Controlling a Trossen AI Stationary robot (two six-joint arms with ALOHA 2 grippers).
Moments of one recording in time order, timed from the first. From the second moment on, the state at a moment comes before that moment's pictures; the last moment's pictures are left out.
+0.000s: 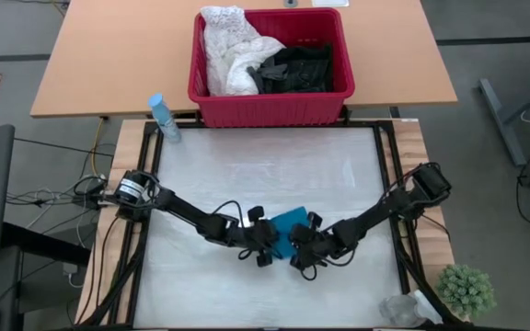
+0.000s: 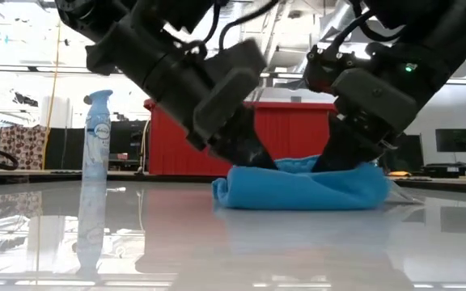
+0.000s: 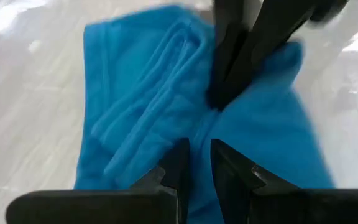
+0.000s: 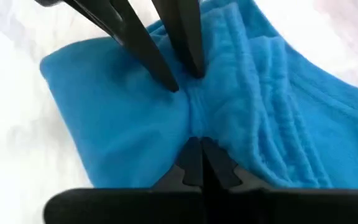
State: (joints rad) left arm -0.28 1.98 1.03 0.27 -0.39 -0.27; right arm 0.46 1.79 0.90 -0.11 0.50 0.73
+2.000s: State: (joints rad) left arm -0.32 1.55 1.12 -0.18 -0.62 -0.27; right arm 0.30 1.74 0.82 -0.12 0.71 0.70
